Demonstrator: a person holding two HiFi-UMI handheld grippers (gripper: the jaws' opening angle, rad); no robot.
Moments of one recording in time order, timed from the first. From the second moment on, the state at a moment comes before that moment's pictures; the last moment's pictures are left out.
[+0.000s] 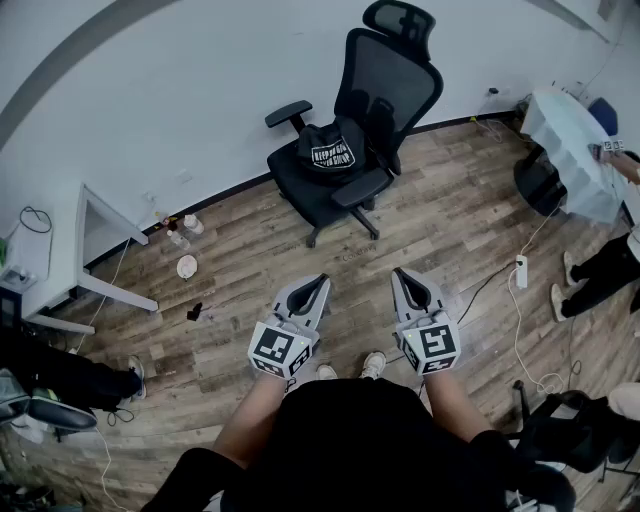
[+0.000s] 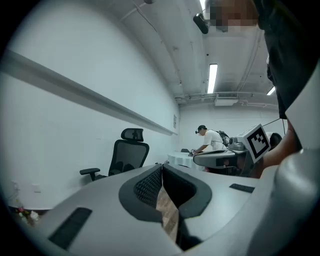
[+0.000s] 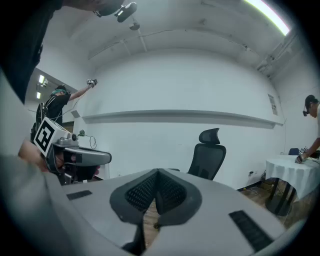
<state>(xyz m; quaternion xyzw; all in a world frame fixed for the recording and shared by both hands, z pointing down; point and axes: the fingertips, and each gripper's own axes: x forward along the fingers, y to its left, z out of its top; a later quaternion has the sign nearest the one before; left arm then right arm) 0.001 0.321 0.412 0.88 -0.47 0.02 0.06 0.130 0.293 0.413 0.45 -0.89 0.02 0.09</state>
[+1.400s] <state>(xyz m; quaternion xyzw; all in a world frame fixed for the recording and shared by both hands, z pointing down) -0.042 0.321 0.429 0.89 -0.45 0.01 0.09 0.101 0.282 0.428 0.49 -0.87 0.03 0.10</state>
